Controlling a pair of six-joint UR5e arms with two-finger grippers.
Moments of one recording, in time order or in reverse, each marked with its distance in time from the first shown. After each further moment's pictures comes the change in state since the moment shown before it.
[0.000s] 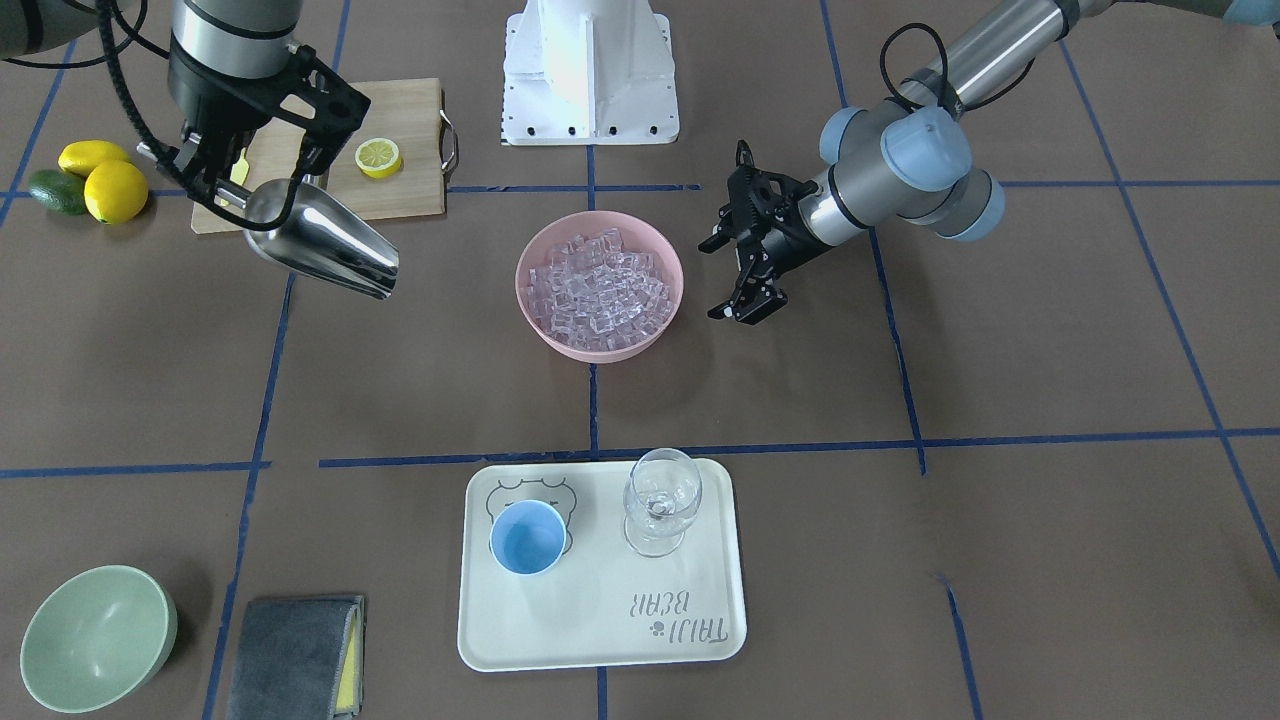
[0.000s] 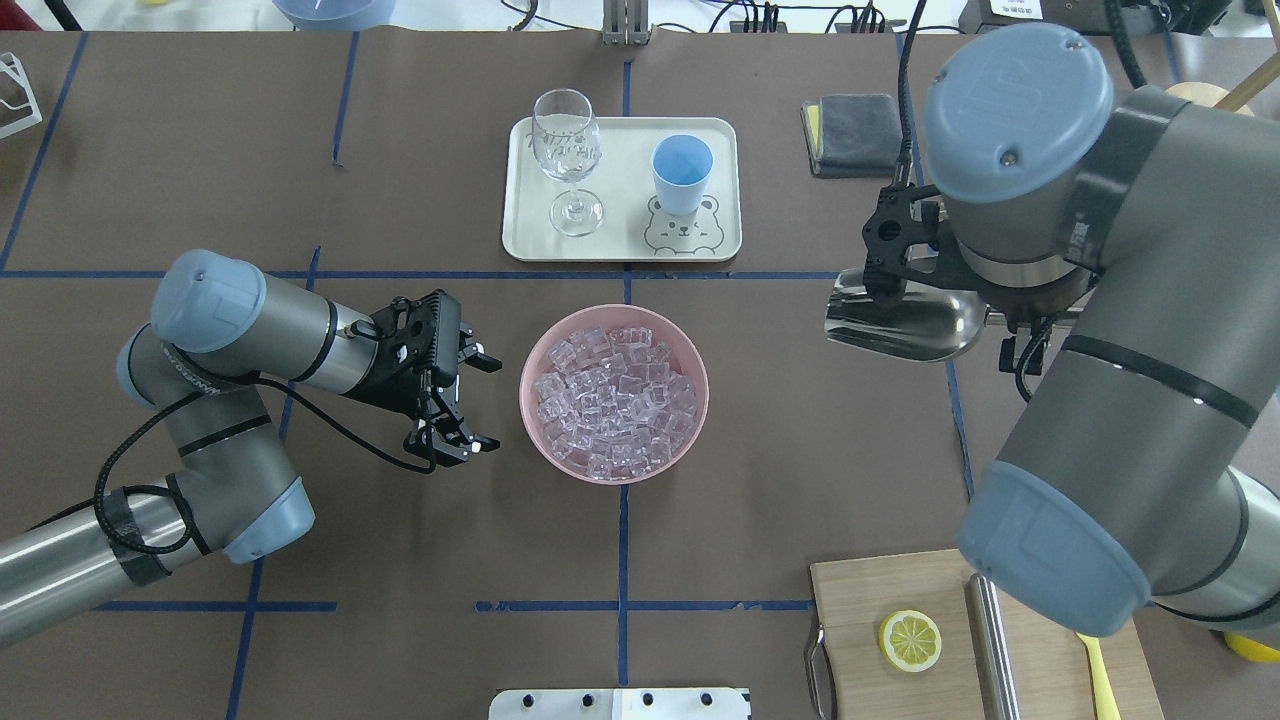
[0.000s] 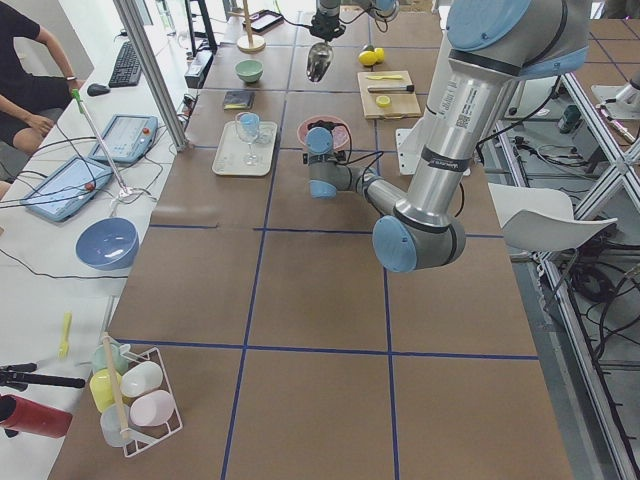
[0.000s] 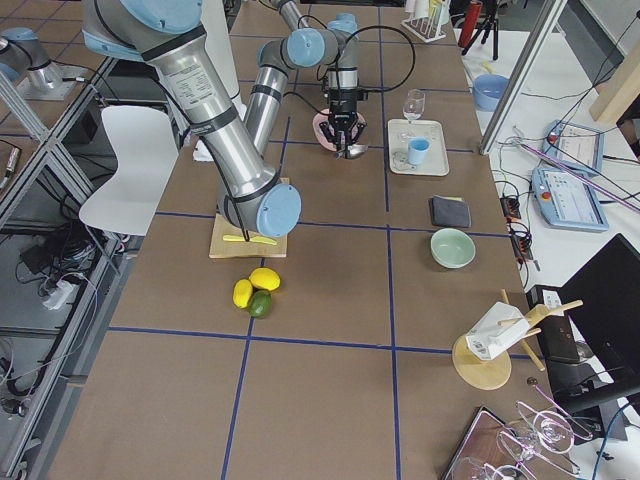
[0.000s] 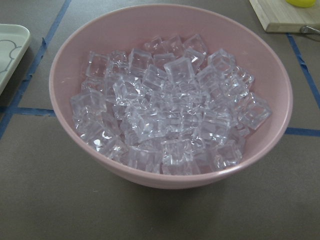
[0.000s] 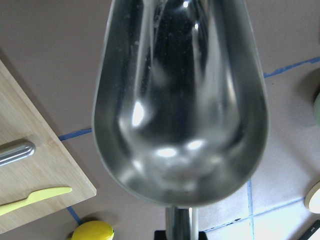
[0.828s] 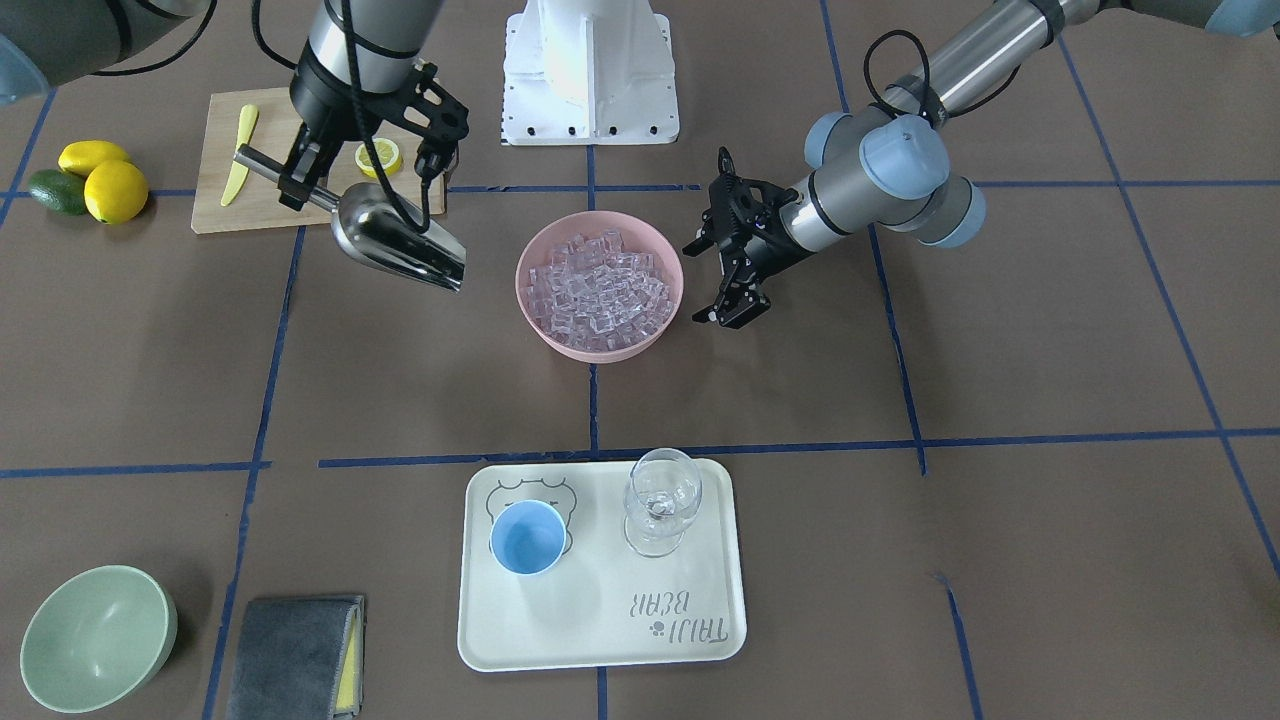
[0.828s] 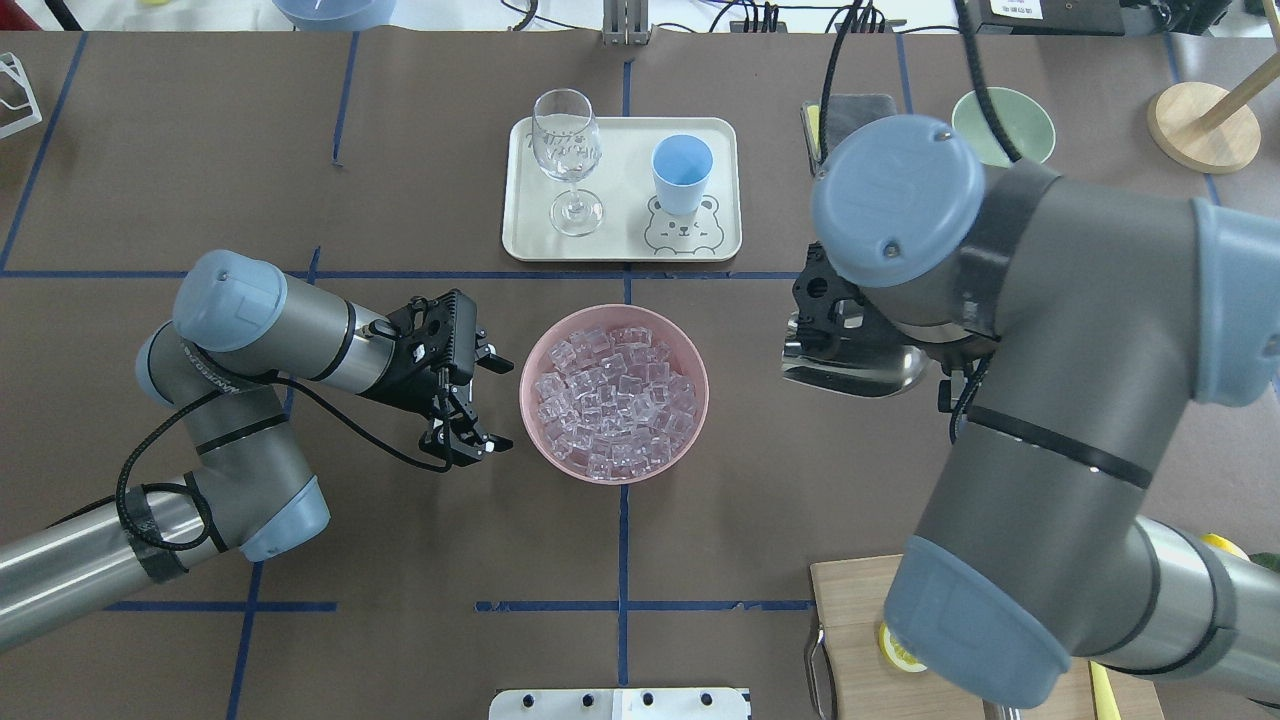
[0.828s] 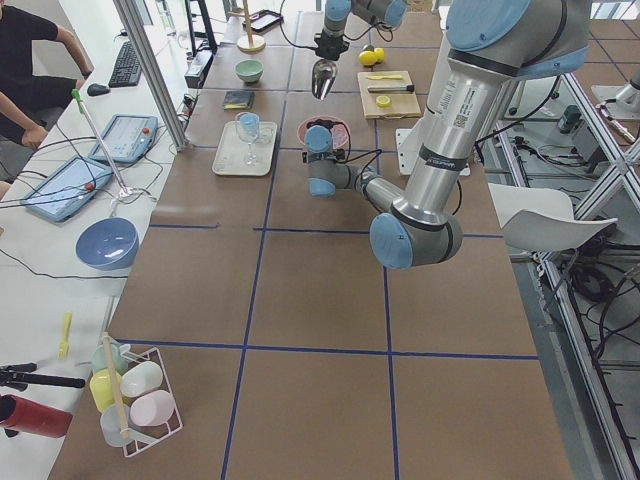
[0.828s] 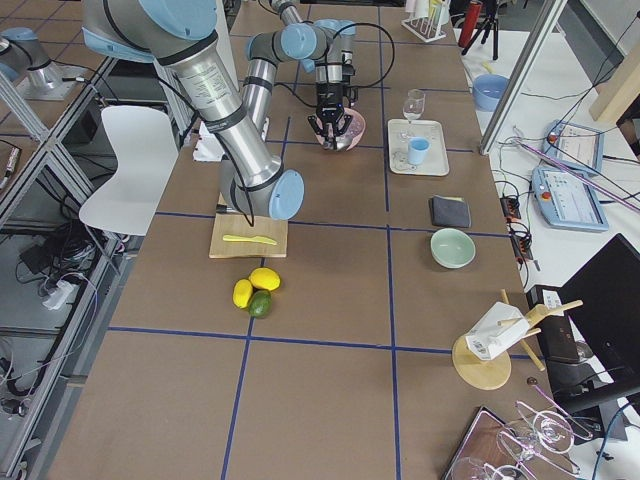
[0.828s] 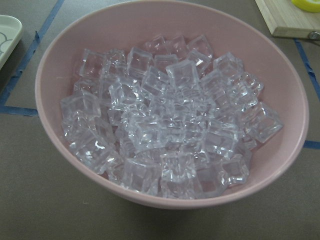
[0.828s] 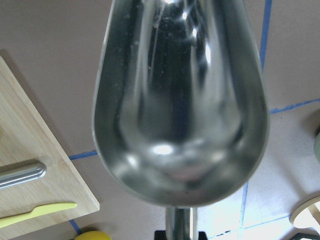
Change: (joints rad) left arm 0.003 -0.021 0.020 0.003 0.001 -0.007; right arm -0.123 0.102 -0.139 -0.008 -0.103 0.045
